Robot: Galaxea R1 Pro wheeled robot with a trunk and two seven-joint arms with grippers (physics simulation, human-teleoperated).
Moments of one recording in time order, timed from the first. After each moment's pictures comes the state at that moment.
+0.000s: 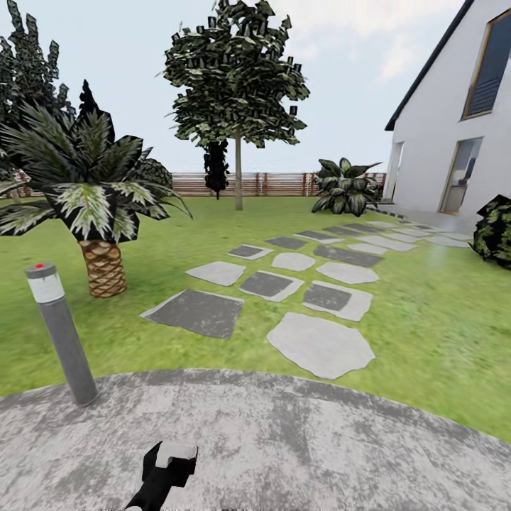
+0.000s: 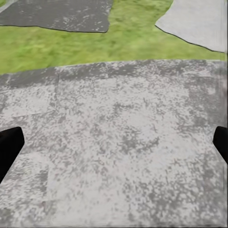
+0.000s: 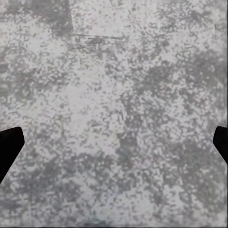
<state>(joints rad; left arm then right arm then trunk) -0.14 -0.05 0.00 -0.88 -0.13 -0.07 -0.01 0.00 -0.01 -0.17 -0.87 -0.01 0.23 0.01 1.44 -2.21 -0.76</state>
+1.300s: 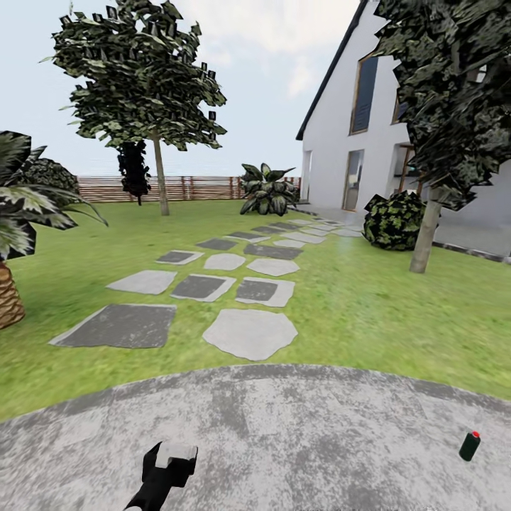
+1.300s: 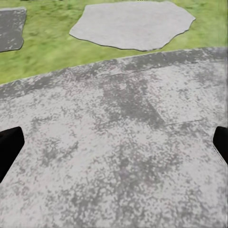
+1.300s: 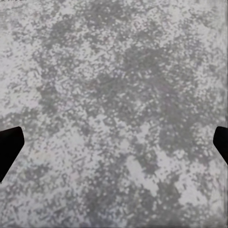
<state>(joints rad) -0.14 -0.05 0.00 -0.88 -0.13 -0.07 -0.01 0.00 -0.01 -0.17 -0.87 -0.01 0.23 0.01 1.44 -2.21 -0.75</state>
